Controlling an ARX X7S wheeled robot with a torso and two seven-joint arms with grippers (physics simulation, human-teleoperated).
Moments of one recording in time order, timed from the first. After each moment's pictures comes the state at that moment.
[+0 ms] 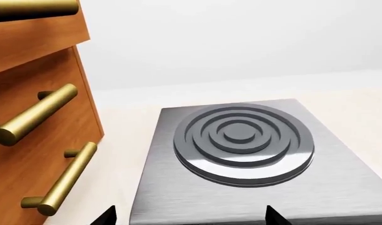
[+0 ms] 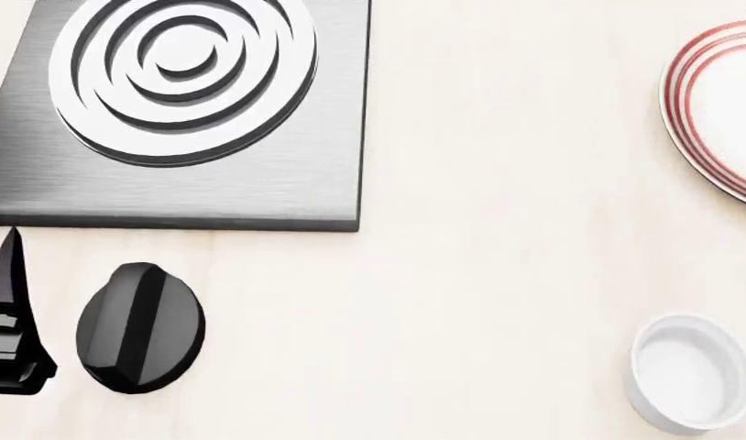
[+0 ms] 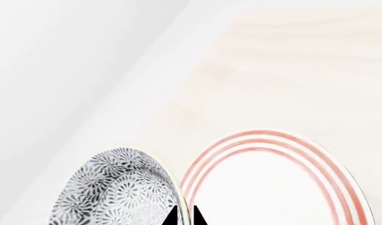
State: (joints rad) left arm -0.29 -0.70 0.14 0.79 -0.78 -0.60 -0.66; right arm 1.29 0.60 -0.20 0.59 1.34 0.39 0.72
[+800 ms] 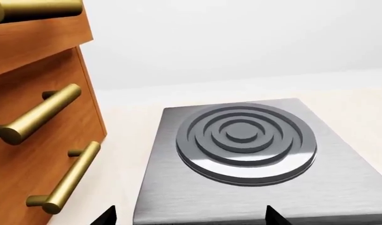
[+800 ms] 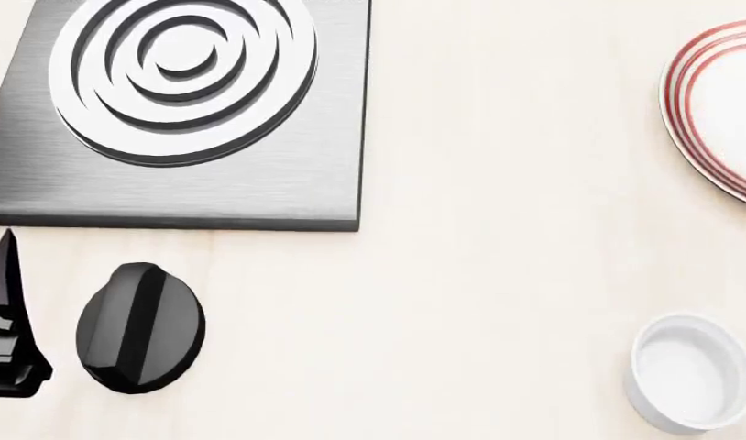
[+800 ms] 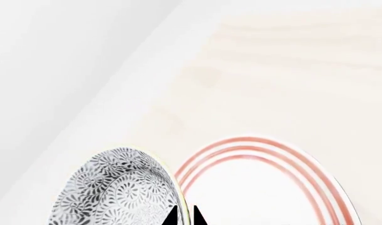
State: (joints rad) left arm -0.28 -0.71 0.14 0.80 -0.79 -0.60 -0.67; right arm 1.38 0.57 -0.25 0.78 1.27 0.37 0.64
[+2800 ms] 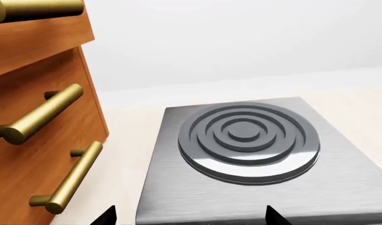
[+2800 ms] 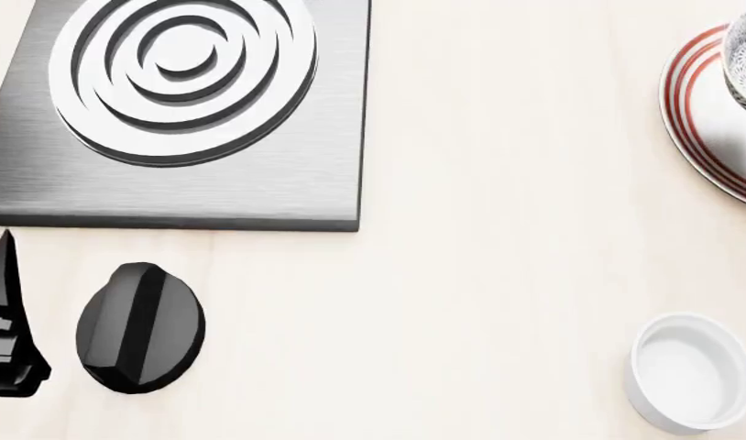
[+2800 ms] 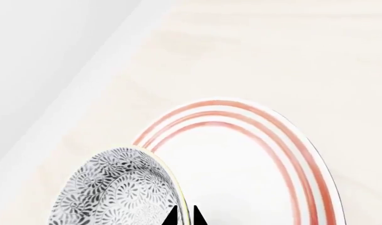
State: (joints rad) left arm -0.28 -0.73 0.15 0.79 -0.78 -0.58 -0.67; right arm 1.37 0.51 -0.27 1.03 1.22 0.28 0.50
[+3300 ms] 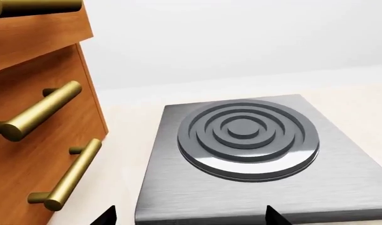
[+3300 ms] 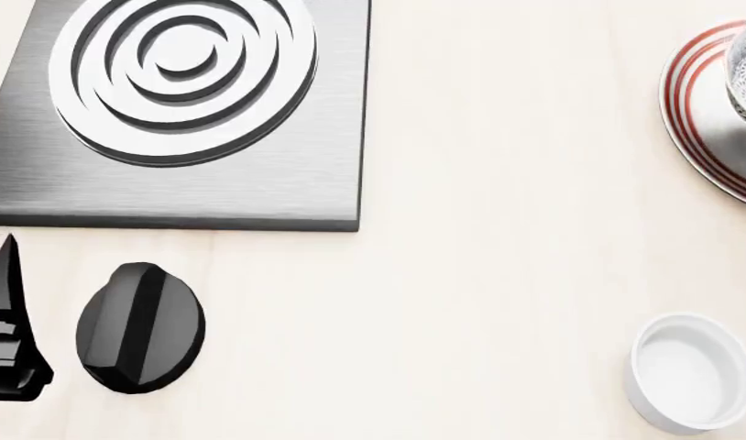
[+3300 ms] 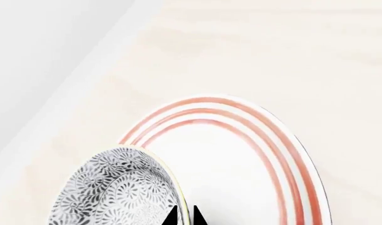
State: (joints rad) left arm -0.27 -0.73 0.16 0.78 -0.77 -0.57 -0.67; right arm 1.37 0.51 -0.28 1.08 1.20 0.27 0.46
